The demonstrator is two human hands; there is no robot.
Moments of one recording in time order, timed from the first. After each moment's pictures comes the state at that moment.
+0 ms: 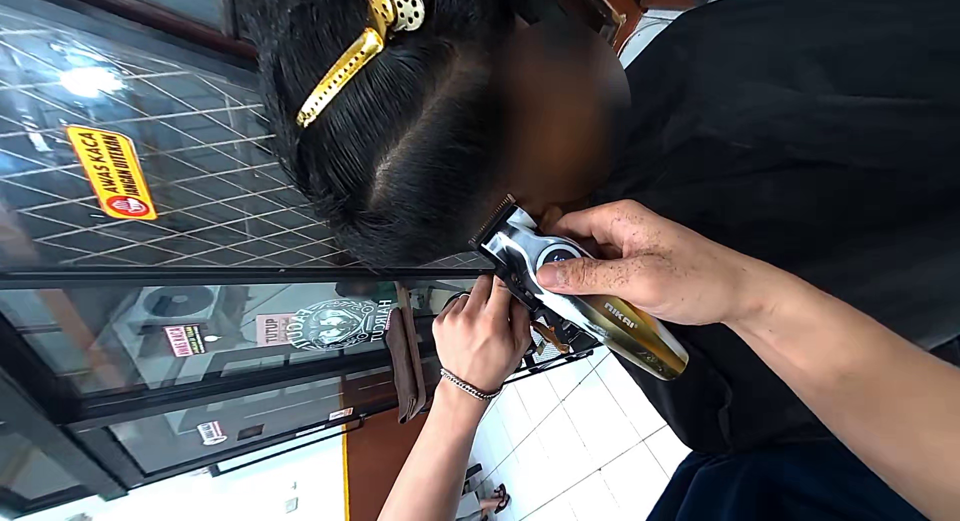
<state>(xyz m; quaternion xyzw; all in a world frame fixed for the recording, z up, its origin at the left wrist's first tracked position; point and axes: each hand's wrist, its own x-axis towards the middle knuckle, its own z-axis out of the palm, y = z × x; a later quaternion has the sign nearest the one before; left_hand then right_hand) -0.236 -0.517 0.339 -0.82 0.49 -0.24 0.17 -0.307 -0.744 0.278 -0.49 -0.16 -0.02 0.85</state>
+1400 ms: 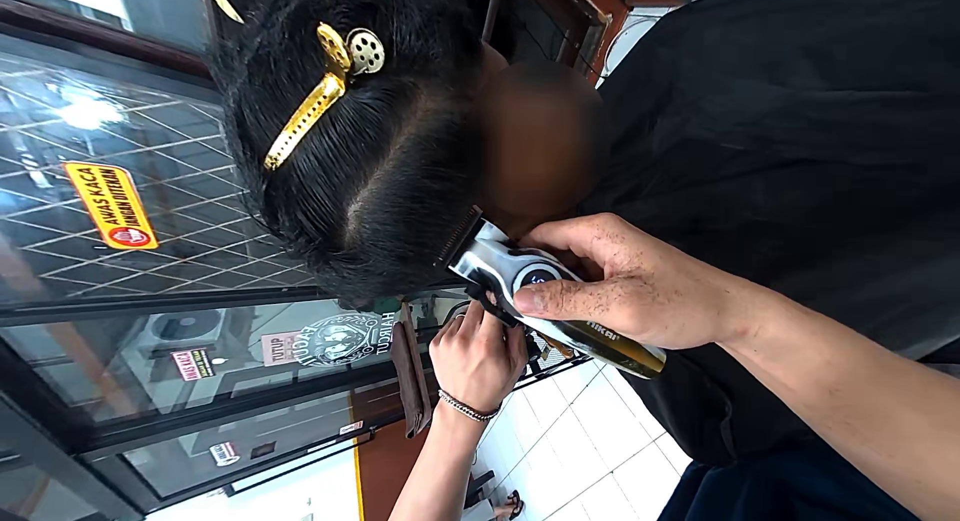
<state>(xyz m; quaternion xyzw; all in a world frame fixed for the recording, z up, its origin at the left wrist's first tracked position) -0.232 -0.519 0.337 -0.82 0.50 -0.24 0.18 -0.301 -0.746 0.275 -0.48 -0.18 -0.07 0.86</state>
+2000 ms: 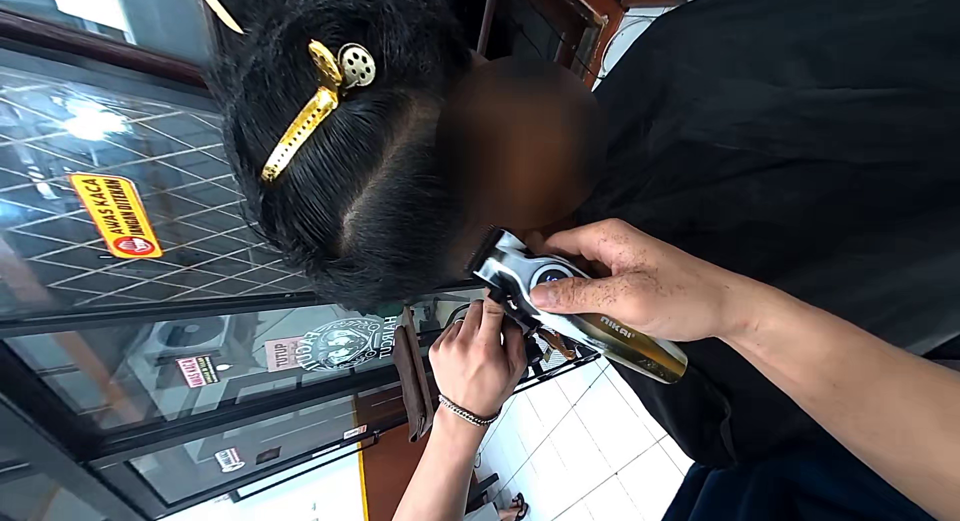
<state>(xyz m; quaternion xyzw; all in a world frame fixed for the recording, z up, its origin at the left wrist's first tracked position) -0.232 -0.519 0.338 -0.82 0.49 -0.23 0.18 -0.301 -0.750 0.268 -0.49 -0.16 -0.04 0.86</state>
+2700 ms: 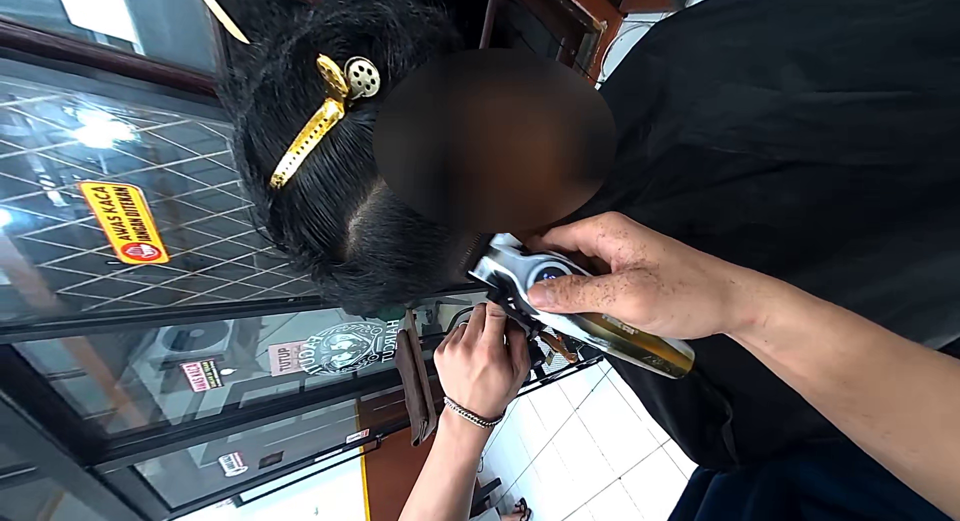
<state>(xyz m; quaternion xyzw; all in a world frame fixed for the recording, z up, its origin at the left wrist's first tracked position) -0.233 -0.520 0.334 -0.82 0.49 -0.23 0.17 -0.302 -0.758 0.272 -0.52 -0.16 -0.05 0.84</state>
